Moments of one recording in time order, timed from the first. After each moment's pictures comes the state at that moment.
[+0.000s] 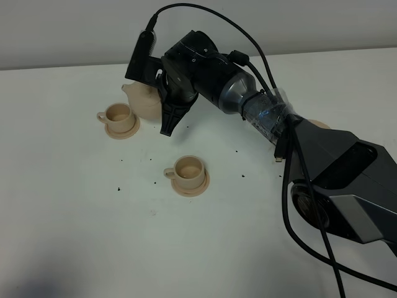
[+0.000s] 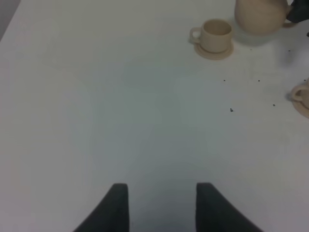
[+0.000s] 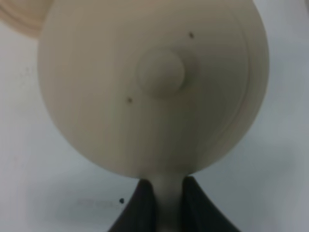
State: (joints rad) left arm 0.04 -0.01 -0.50 0.00 1.04 0.01; right arm 0.80 2.67 -2.60 -0.21 1.00 -0.50
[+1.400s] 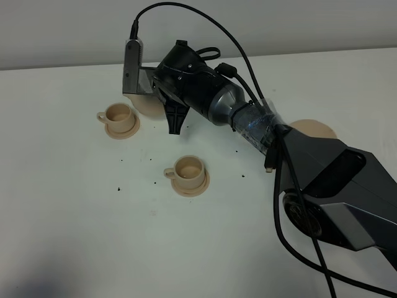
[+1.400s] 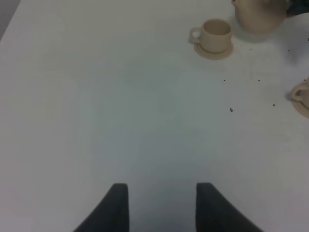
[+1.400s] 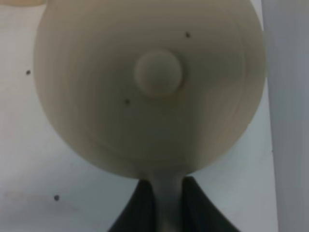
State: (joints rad) left arm 0.04 -0.01 -0.50 0.00 1.04 0.01; right arm 0.84 2.70 -2.60 -0.43 0.95 -0.60
